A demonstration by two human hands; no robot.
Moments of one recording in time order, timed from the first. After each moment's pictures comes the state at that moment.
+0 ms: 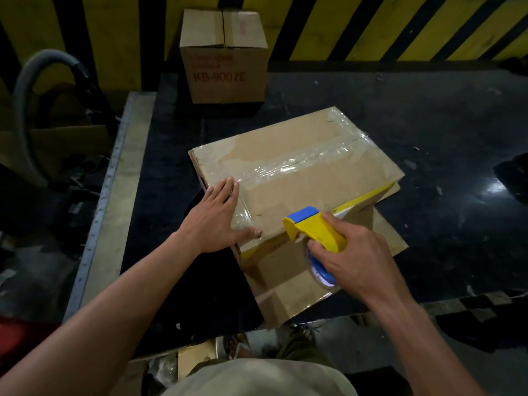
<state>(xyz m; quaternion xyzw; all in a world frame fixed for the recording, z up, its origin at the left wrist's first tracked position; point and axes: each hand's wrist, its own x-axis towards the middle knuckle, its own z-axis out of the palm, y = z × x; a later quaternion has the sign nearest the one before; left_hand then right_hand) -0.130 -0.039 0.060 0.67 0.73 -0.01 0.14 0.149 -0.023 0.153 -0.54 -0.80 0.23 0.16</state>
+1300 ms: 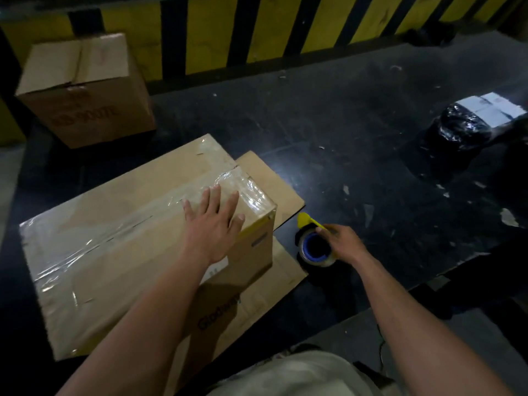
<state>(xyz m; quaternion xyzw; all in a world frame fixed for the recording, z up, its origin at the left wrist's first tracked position) 0.097 0.172 0.038 0.67 0.74 0.00 0.09 0.412 0.241 -0.019 -0.66 -0.61 0.41 0.11</state>
